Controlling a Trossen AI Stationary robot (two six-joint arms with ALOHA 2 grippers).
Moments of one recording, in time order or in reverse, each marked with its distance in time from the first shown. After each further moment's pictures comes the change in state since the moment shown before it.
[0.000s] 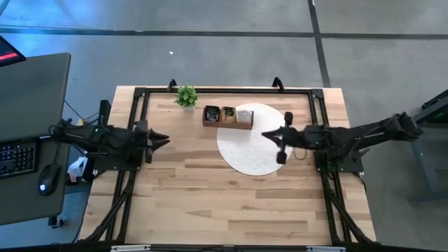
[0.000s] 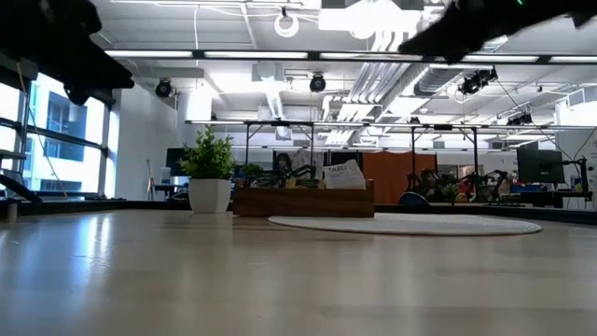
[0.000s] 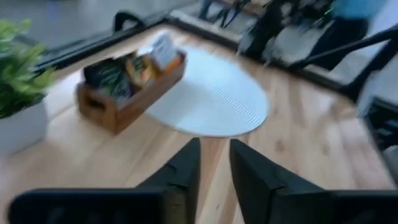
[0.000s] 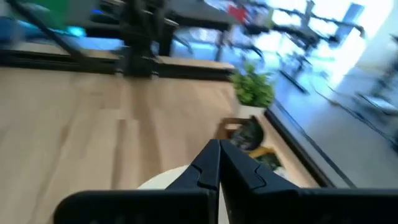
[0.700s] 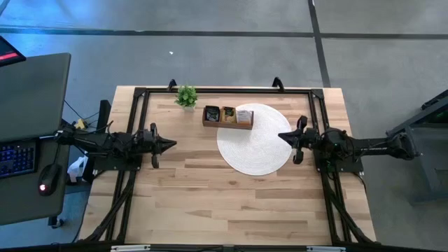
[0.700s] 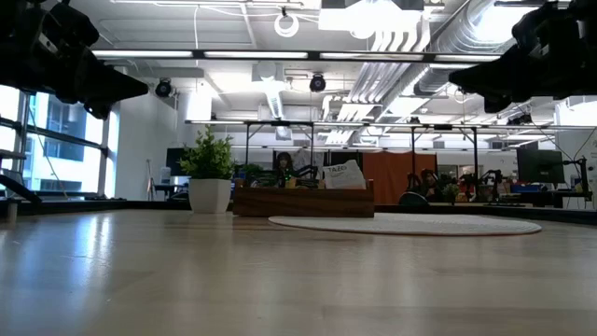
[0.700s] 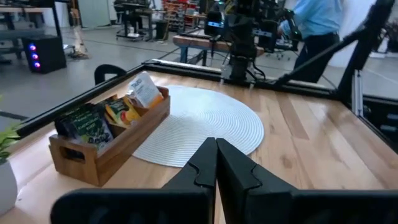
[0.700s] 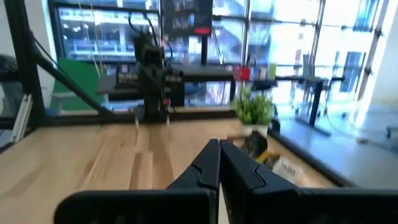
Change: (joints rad) left arm 0.000 -0.115 -0.296 0.438 0.031 0.302; right arm -0.149 -0.607 -0.517 0.221 -0.220 0.058
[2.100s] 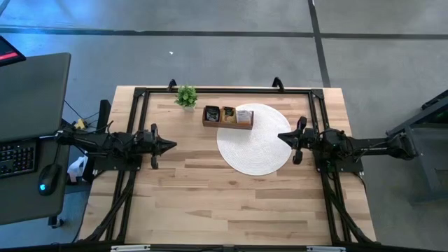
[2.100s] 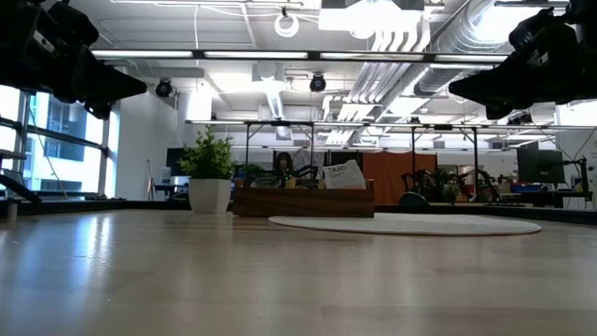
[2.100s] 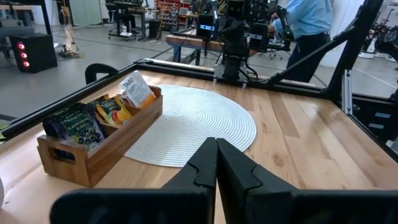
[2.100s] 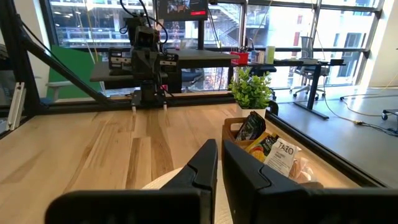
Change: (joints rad) left arm 0.000 0.000 -0.002 0.001 0.030 -0.005; right arm 0.000 -0.014 -0.002 -0.073 0.022 0.027
